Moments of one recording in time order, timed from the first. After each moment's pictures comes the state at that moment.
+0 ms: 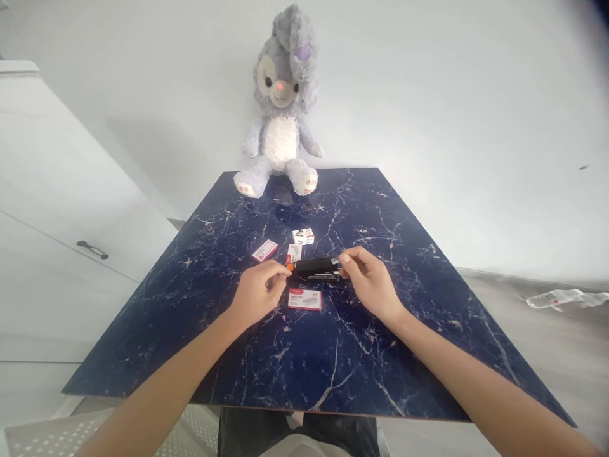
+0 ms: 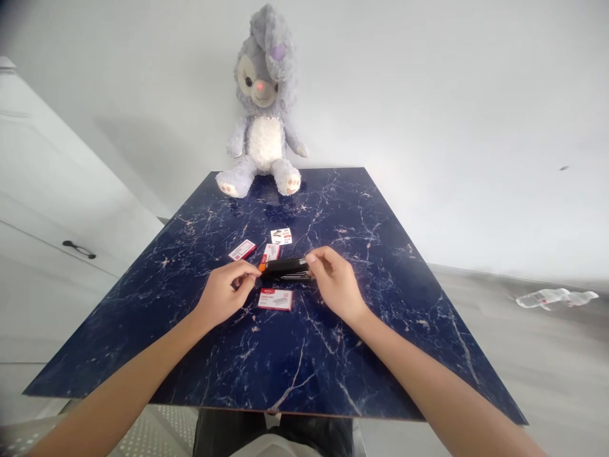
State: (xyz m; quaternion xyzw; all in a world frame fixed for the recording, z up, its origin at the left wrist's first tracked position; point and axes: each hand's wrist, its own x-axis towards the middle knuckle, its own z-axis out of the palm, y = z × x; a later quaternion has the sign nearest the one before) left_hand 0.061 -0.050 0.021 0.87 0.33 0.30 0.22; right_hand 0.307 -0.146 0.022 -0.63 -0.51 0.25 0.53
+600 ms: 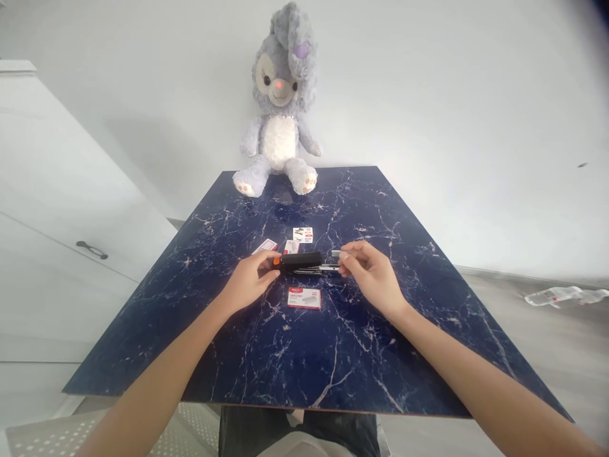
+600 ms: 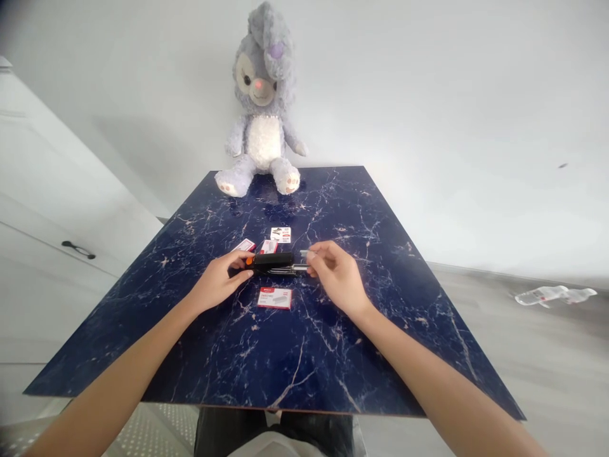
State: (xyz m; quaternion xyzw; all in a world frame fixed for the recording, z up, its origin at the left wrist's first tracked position) left_hand 0.047 -0.020 0.019 0.85 0.38 0.22 0.29; right_hand 0.313 -0.143 0.021 -0.60 -0.48 0.30 0.57
